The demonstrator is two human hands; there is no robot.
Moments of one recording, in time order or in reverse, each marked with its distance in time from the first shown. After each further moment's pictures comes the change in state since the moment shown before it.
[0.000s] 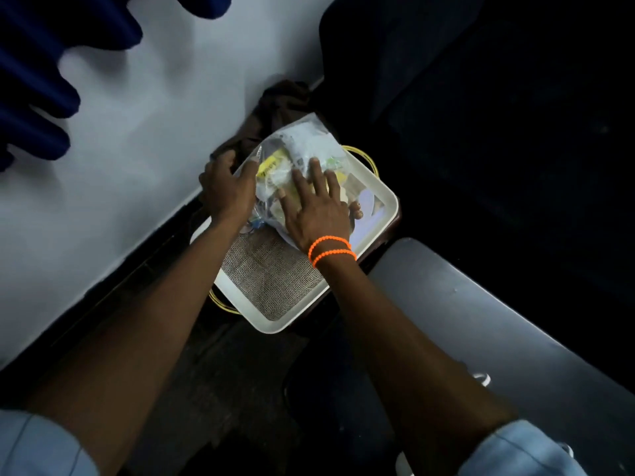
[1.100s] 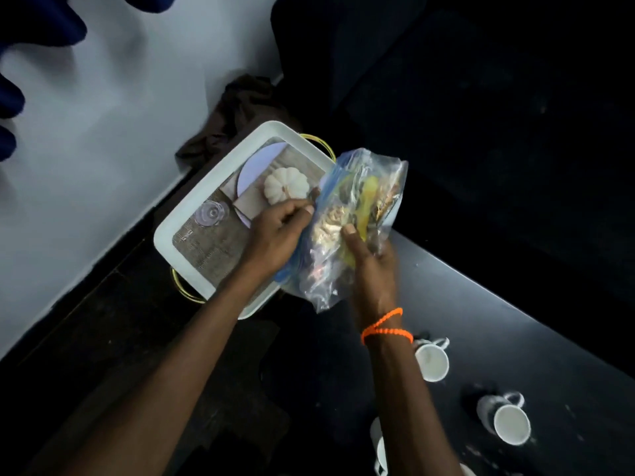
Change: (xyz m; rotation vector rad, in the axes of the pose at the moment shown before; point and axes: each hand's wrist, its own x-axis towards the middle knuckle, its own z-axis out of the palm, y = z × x) left_hand -0.148 0.039 0.026 -0.363 -0.606 0.175; right_hand -0.136 0.078 -0.069 1.377 0.281 0.628
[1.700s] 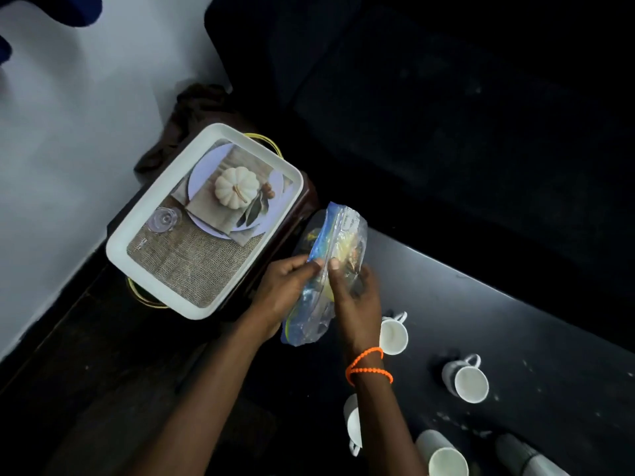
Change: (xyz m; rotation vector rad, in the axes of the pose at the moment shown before) left_hand -0.075 -0.012 0.093 -0.332 -0.248 -0.315; right_hand -0.059 0.014 -0.079 -0.253 0.202 0.030
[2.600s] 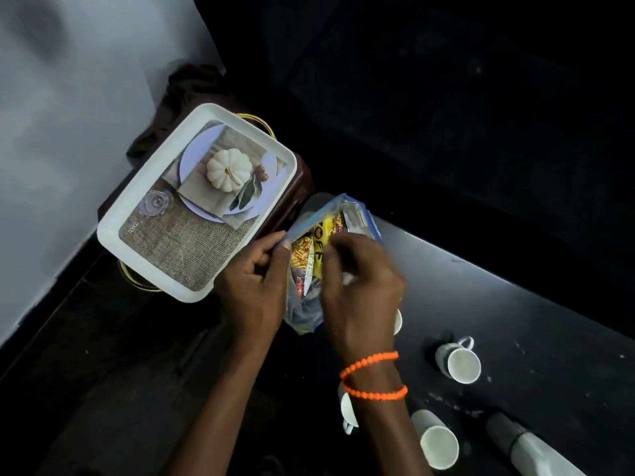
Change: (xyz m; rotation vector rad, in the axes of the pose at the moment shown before) left_hand -0.050 0.004 0.012 0.221 0.648 0.482; right_hand -0.043 -0.065 -0.017 -0.408 0.152 -0.663
